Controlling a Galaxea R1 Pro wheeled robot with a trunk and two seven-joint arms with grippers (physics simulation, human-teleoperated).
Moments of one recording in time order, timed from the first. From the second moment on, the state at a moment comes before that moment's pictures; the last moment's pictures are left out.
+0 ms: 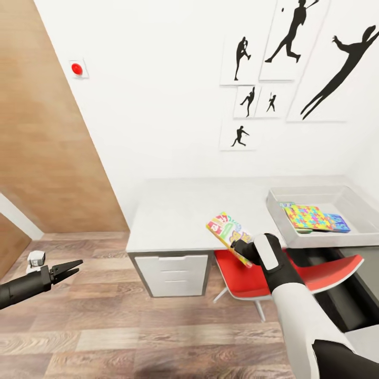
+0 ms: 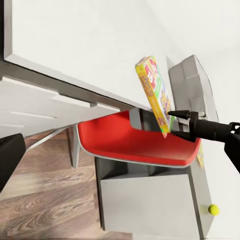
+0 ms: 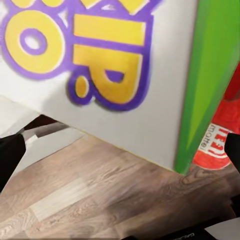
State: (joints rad) left arm -0.32 0.54 0.31 -1.23 0.71 0.95 -0.96; right arm -0.86 0.07 -0.15 -0.83 -0.67 0.78 -0.55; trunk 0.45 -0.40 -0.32
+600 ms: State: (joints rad) left arm -0.32 0.54 0.31 -1.23 0.71 0.95 -0.96; right arm -0.86 0.06 -0.15 -0.84 -0.66 0.79 -0.55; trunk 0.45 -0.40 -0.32
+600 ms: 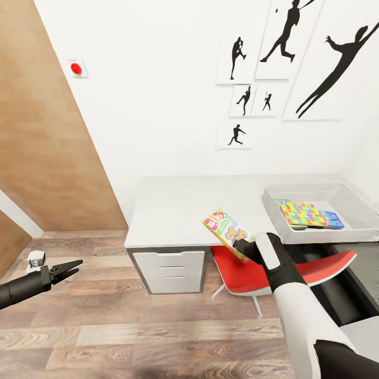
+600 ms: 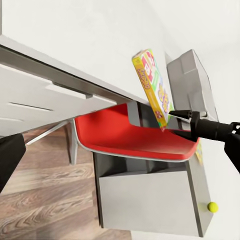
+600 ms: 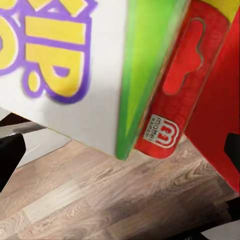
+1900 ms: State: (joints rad) left arm -0.32 0.54 0.31 -1.23 0.71 0.95 -0.96; right arm -0.86 0.07 -0.15 -0.84 -0.66 0.81 -0.55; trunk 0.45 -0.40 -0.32
